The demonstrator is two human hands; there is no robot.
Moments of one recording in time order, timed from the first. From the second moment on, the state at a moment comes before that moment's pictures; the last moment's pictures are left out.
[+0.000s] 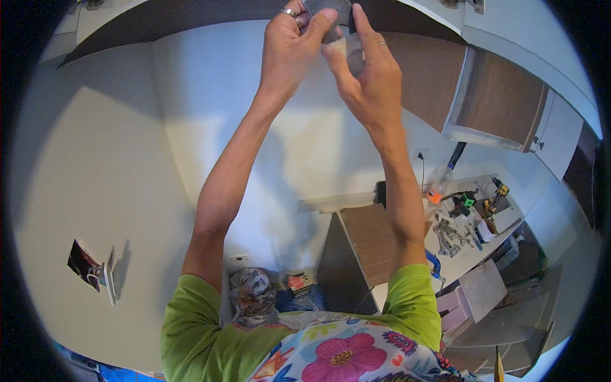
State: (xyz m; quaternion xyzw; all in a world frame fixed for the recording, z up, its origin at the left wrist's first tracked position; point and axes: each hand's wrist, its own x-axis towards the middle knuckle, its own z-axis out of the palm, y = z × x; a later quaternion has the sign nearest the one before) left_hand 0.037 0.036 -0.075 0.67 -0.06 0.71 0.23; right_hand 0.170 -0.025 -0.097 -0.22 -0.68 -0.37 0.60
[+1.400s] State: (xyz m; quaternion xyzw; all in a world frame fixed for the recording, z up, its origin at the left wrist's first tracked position) left_hand 0.033 0.007 -0.138 0.71 0.09 0.68 0.17; right_hand 0.147 -0.004 -0.184 -0.24 -0.64 -0.18 0.71
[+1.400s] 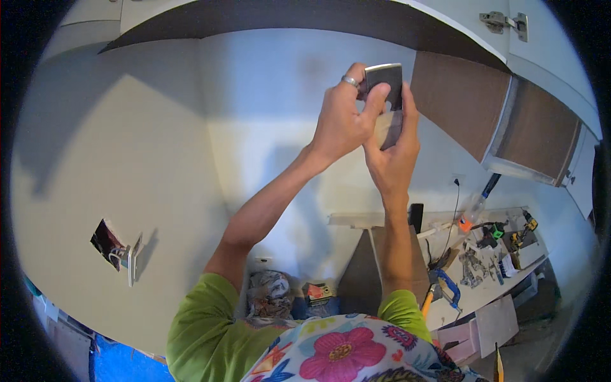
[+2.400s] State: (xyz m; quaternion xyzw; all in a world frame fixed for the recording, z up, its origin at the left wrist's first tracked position) left_hand 0.052 0.026 -0.384 0.78 0.26 0.46 0.34; right_hand 0.150 -0.041 -0.444 -0.47 -0.49 0.13 0.72
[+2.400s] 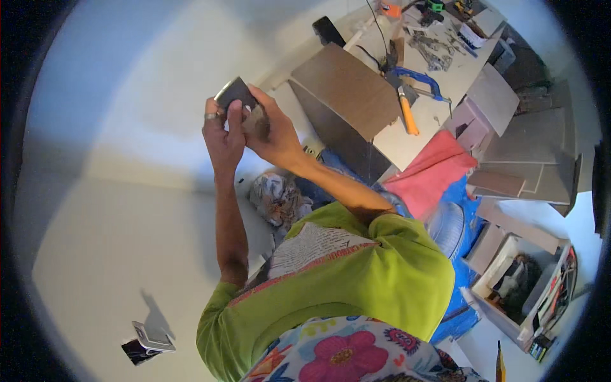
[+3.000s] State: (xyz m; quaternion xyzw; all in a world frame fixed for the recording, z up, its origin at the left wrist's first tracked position) left_hand -0.013 -0.031 -0.309 0.65 0.33 0.63 0.28; right_hand 0.140 -0.013 -0.337 -0.31 -0.76 -0.01 0.58
